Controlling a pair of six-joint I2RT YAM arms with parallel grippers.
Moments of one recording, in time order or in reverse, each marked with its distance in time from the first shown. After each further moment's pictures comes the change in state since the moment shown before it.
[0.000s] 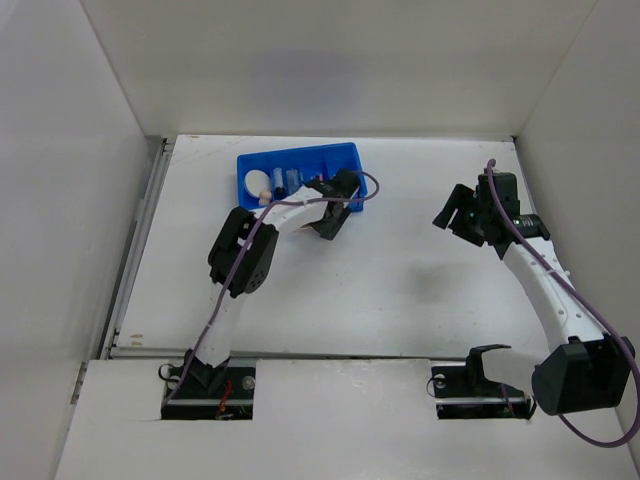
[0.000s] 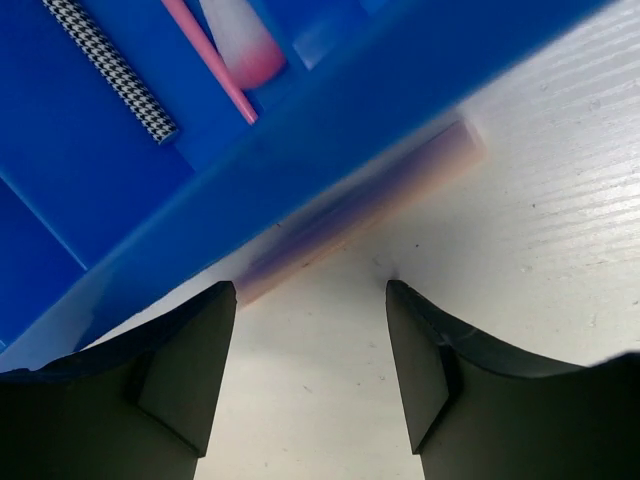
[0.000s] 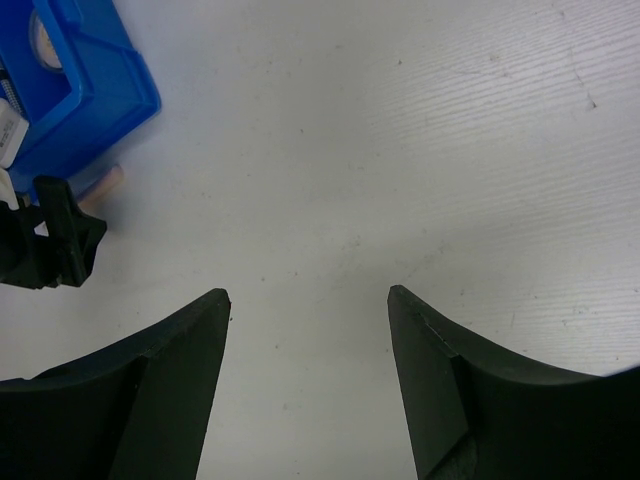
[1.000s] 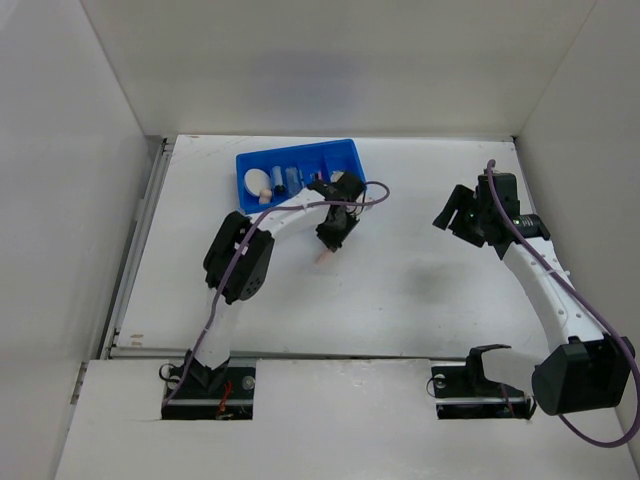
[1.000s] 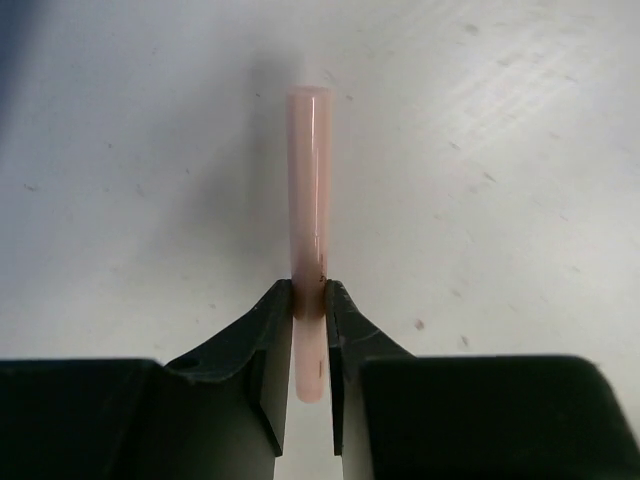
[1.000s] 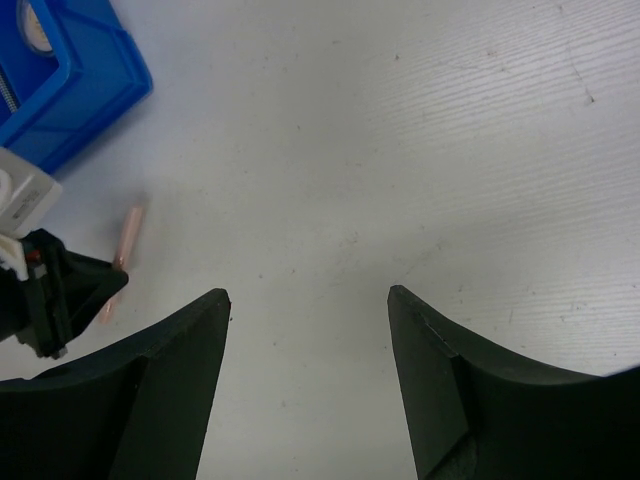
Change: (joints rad) left arm -0.025 -0.046 -0.020 -0.089 0.364 0.016; right arm 0.000 0.000 0.000 -0.009 0.001 0.000
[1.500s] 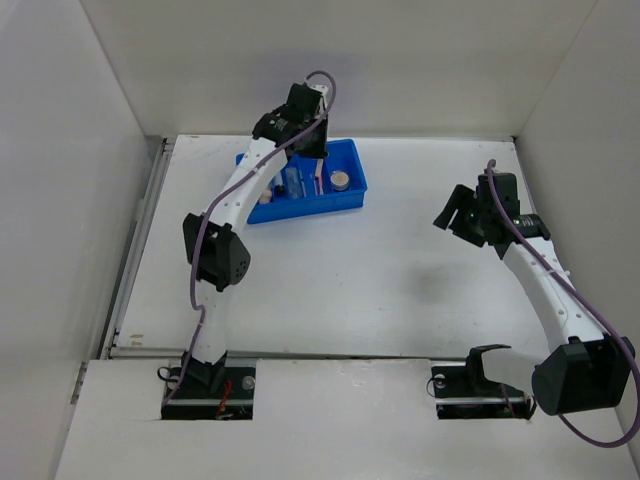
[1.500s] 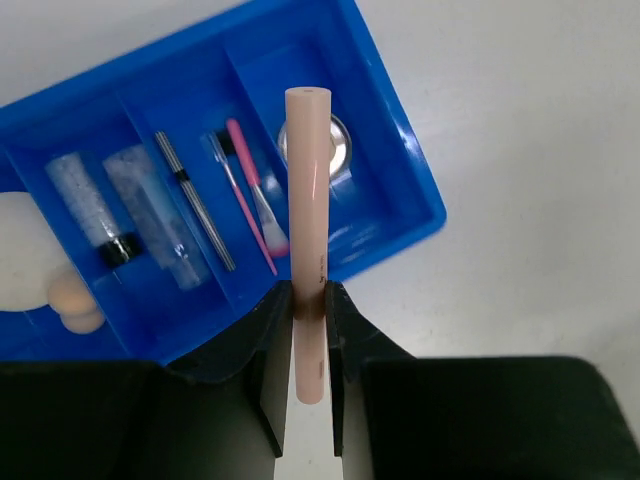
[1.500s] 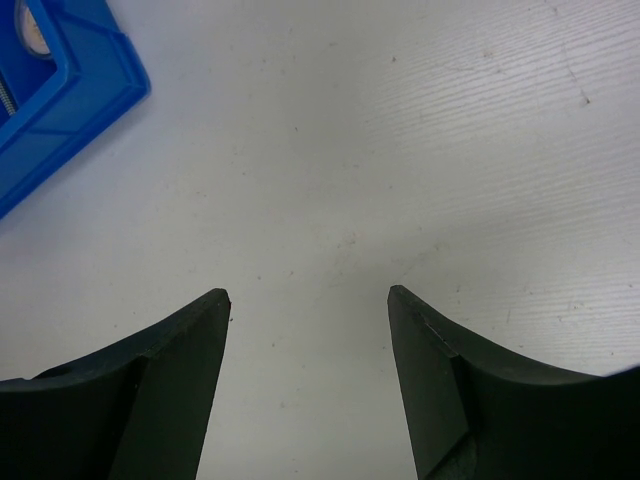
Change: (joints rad) left arm 0.198 -0.034 0.550 -0.063 0.012 -0.236; right arm 0.000 0.000 0.002 -0.002 0.004 0.000
